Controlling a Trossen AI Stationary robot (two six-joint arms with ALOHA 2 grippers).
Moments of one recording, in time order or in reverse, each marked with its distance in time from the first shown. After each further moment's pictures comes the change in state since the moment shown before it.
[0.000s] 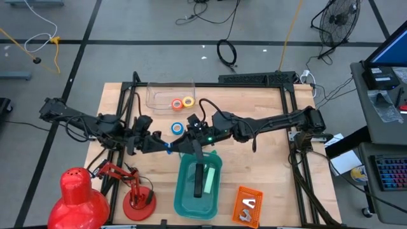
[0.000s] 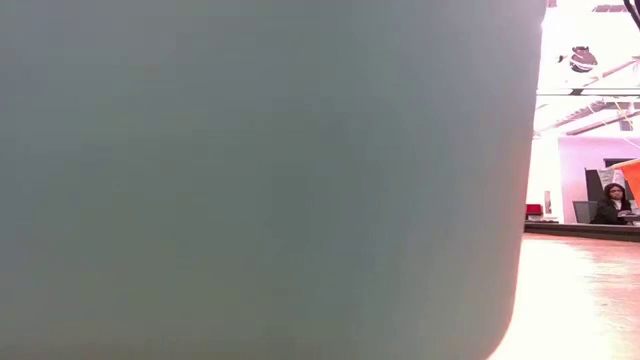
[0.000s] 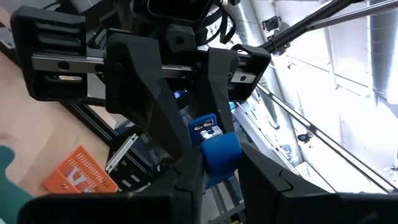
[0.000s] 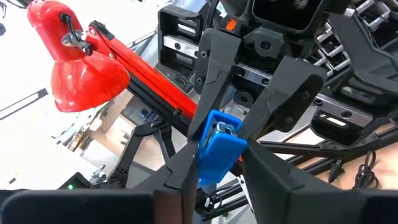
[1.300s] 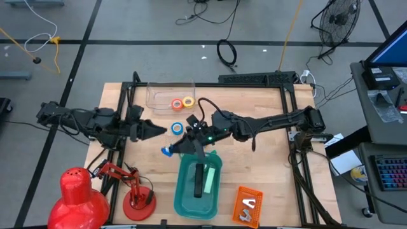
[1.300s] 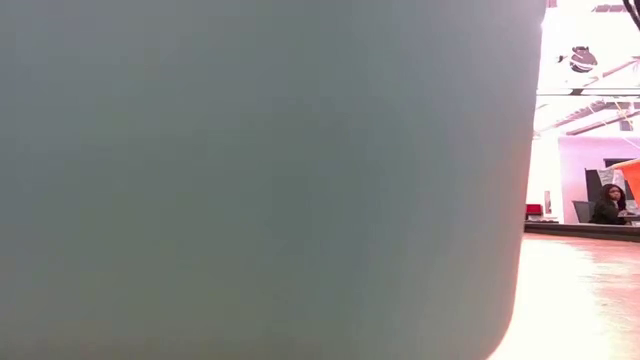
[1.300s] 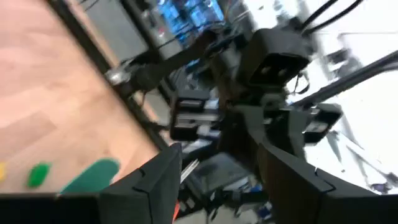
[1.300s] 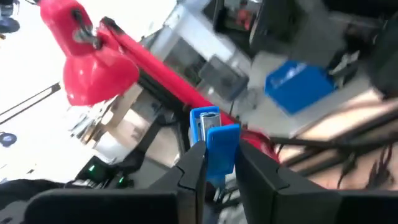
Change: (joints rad) left arm 0.078 -0.168 -0.002 -0.328 -0.159 -0.010; right arm 0.005 -0.002 0.004 0.003 -0.071 0.030
